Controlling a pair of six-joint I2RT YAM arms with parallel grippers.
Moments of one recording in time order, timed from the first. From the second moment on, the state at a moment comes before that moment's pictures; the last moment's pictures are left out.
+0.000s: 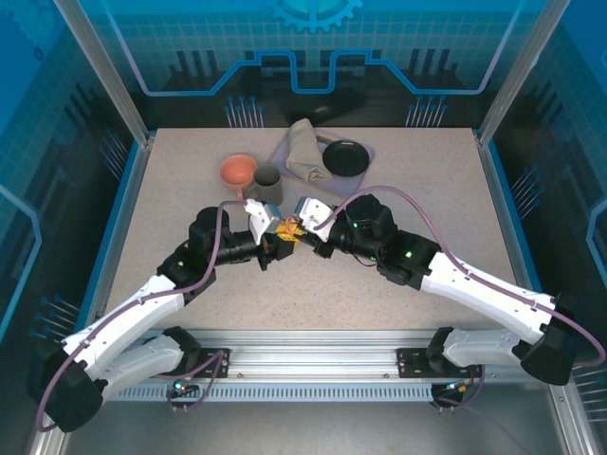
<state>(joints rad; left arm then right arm) -0.57 0.95 0.68 0.06 0.55 -0.03 0.93 1.18 1.04 -0.17 -0.06 -0.35</state>
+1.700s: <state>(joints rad) -0.57 0.95 0.67 0.07 0.57 -0.03 0.86 1.19 1.04 -0.21 -0.26 -0.25</state>
